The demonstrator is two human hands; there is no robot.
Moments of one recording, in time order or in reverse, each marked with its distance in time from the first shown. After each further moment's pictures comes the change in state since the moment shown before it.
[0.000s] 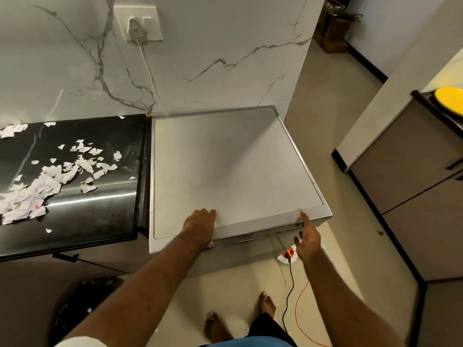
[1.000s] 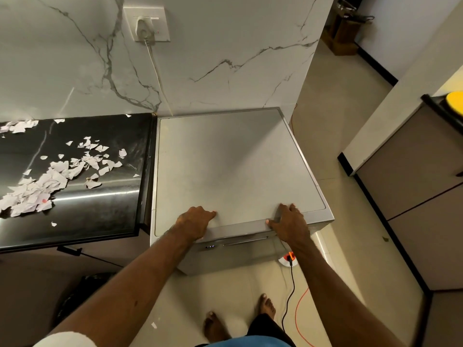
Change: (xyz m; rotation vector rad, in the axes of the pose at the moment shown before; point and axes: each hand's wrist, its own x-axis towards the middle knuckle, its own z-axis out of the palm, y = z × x) left_hand -0.008 -0.016 -0.017 0.043 -0.072 0.042; right_hand 0.006 -0.007 0.043 -1.548 -0.211 -0.676
